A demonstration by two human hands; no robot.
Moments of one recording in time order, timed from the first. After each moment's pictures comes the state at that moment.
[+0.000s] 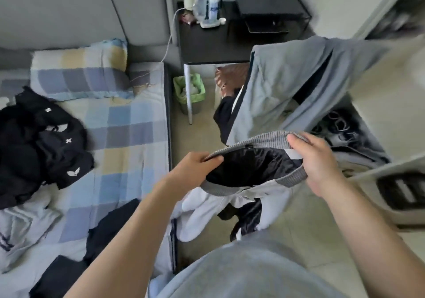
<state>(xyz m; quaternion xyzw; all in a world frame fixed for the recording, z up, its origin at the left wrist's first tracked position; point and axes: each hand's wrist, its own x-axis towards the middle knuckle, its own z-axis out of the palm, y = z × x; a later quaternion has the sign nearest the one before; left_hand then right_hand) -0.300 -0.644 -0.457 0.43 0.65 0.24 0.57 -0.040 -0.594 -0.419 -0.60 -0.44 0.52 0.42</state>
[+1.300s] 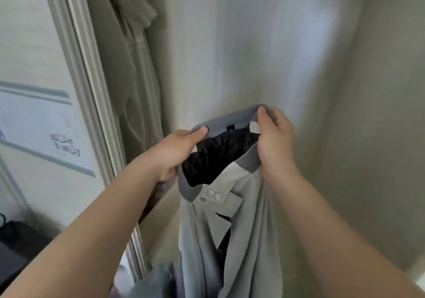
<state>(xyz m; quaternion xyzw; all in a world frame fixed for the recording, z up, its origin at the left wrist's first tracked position) 0.333 0.026 -0.165 0.72 0.25 0.18 0.62 0.453 -0.118 -0.162 -0.55 -0.28 -0.03 0.78</state>
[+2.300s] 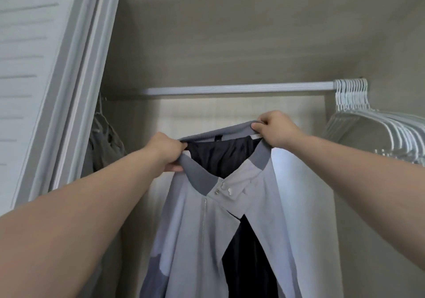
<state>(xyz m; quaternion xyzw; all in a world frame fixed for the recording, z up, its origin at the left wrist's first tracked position) 0.449 0.203 0.171 0.70 0.15 0.46 0.52 0.600 -0.008 0.228 -0.77 -0.38 -0.37 0.34</state>
